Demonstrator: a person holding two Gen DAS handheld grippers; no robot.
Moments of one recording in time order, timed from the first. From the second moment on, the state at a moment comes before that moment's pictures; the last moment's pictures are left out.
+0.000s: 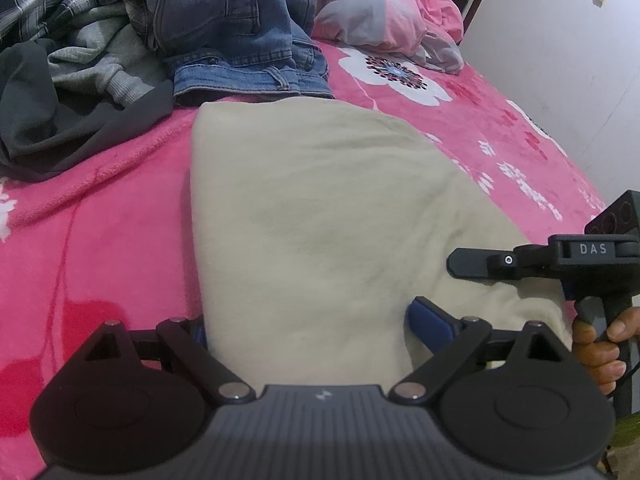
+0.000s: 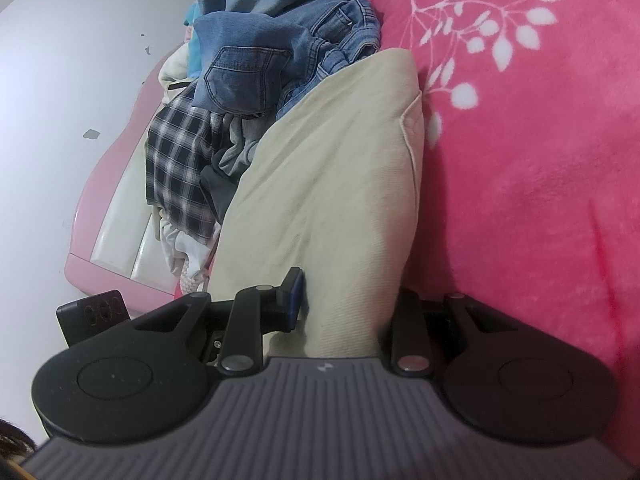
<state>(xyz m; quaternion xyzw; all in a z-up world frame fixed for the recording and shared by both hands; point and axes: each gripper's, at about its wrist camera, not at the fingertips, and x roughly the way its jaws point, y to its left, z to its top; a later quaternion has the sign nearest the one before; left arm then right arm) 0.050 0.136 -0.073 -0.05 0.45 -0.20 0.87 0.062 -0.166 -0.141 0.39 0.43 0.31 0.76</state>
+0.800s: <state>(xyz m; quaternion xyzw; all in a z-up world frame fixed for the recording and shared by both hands) 0.048 0.133 -0.072 -0.04 0.45 -0.19 0.87 0.063 -0.167 -0.141 0.39 0.43 0.31 0.76</state>
